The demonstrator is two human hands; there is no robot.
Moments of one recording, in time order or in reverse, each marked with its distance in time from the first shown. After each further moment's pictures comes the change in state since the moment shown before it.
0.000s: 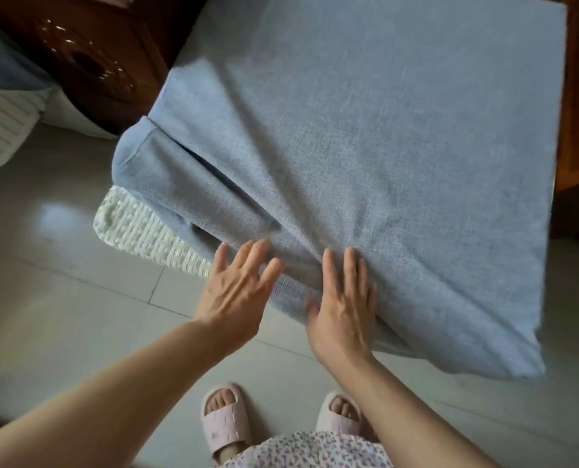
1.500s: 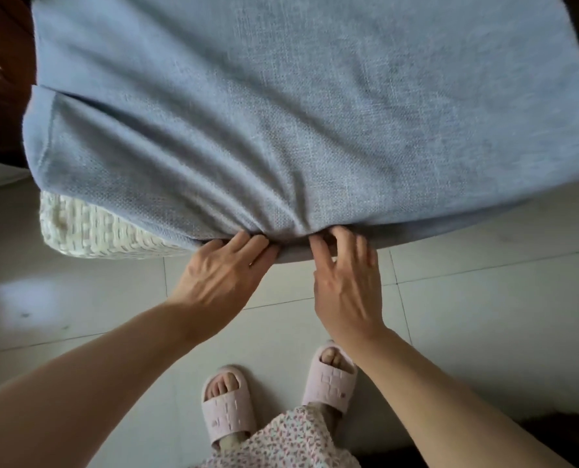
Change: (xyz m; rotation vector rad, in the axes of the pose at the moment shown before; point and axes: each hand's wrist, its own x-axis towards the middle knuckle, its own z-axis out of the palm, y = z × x) left_hand -0.036 -0.091 0.061 0.093 0.121 0.691; right_hand -0.068 -0.052 0.118 -0.100 0.325 0.122
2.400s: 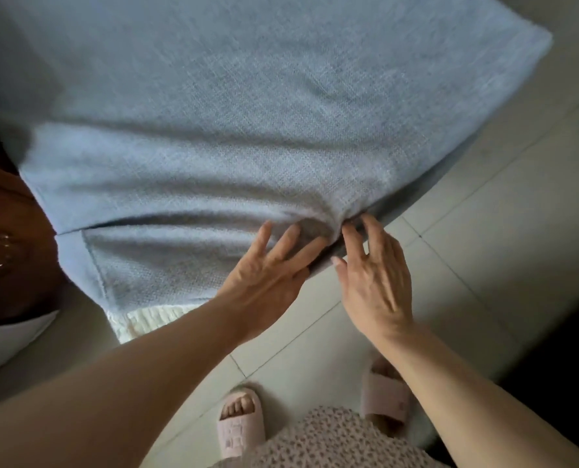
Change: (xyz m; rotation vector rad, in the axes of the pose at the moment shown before) left_hand 0.029 -0.068 -0.026 0.385 -0.083 0.679; right_hand 0.007 -0.070 0.002 0.066 0.191 0.487
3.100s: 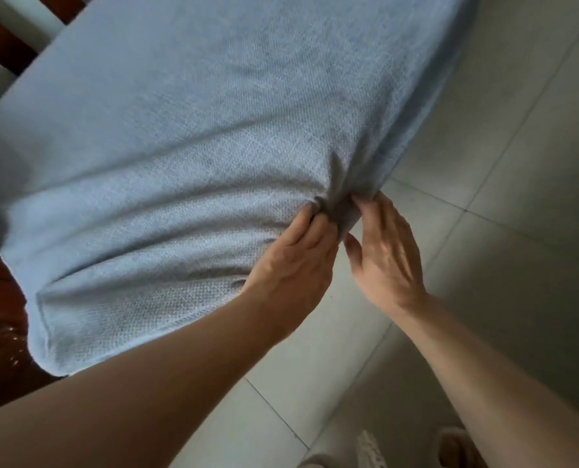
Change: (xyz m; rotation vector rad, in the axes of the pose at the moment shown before) left_hand 0.049 0.034 0.051 0.582 -0.009 0.123; right_hand -0.005 0.034 0.109 0.357 0.328 0.199
